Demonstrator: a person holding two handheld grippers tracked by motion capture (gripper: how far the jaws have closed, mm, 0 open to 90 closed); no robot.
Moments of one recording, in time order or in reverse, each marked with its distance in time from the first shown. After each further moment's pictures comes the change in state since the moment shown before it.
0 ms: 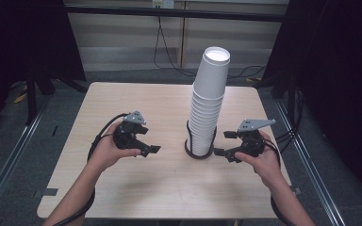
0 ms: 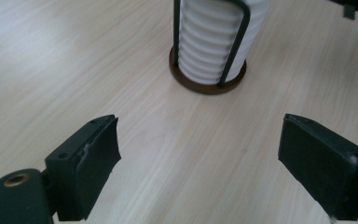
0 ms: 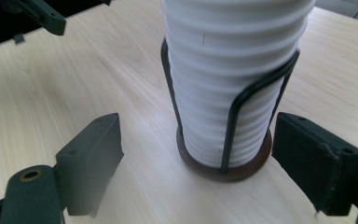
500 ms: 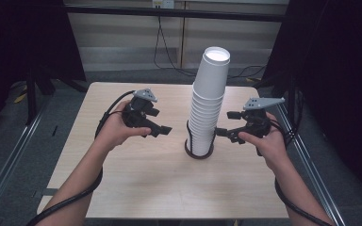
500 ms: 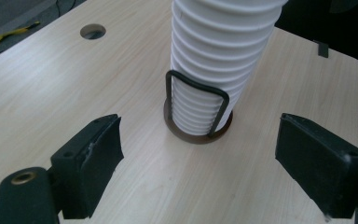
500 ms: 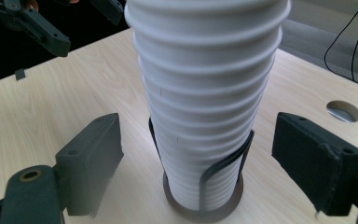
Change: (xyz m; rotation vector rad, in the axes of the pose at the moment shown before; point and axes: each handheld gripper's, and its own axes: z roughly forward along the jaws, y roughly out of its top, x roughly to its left) left arm -0.001 0.073 -0.014 -0.023 -0.030 0.041; right arm -0.007 0.057 -0.022 -0.056 -0.038 -0.022
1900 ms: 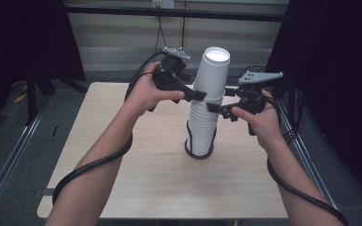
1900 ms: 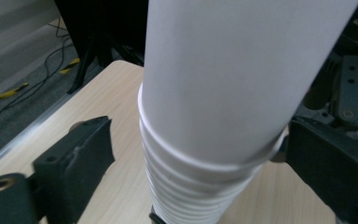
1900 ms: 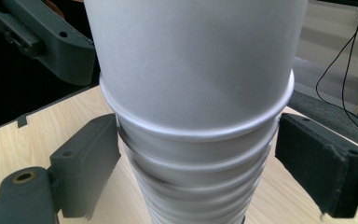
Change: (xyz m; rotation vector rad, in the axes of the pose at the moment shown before) left arm -0.013 0.120 0.009 -0.147 -0.062 0.065; right arm 0.000 0.062 0.005 -0.093 -0.010 0.003
